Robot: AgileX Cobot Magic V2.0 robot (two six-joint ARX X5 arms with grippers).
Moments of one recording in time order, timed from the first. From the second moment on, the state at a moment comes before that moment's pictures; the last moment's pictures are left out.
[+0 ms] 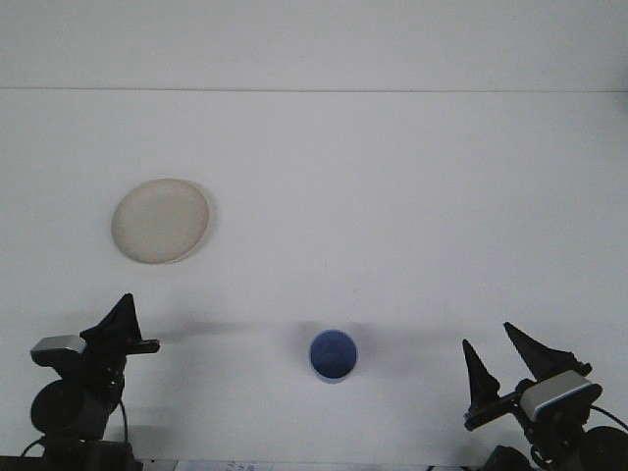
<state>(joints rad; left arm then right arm) -0.06 0.13 0.28 -0.06 -0.01 -0.39 0.82 0.15 0.72 -0.71 0.39 0.15</state>
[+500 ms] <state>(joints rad) -0.24 0.86 1.01 -0.48 0.52 -0.17 0.82 0.15 0.72 -0.71 0.39 0.14</state>
